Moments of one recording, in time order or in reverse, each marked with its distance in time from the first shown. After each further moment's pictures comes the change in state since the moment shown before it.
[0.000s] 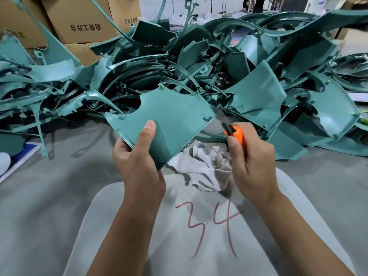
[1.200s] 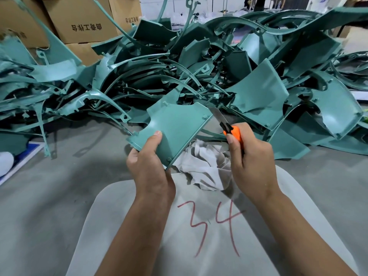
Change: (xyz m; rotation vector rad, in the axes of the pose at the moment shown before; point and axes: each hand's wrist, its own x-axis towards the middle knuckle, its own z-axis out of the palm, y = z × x) left_hand -0.007 -0.006 0.010 -0.005 0.177 -0.235; right_hand -0.002 0.003 0.004 -0.150 -0.021 0.087
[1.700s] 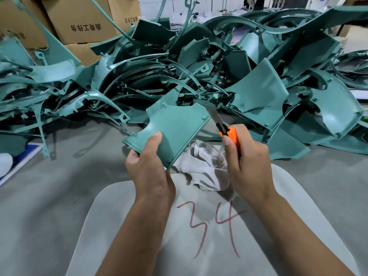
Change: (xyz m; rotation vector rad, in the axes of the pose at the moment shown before) left_hand -0.004 0.000 0.002 0.007 0.021 0.021; right_hand -0.001 -0.007 0.003 0.057 -0.018 0.000
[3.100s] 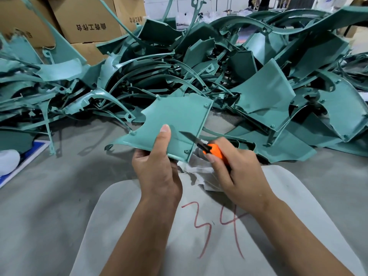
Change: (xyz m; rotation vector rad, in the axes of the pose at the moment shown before) left_hand 0.002 -0.005 0.000 -0.102 -0.079 0.066; right_hand -0.007 -0.015 0.001 0.098 -0.251 -0.147
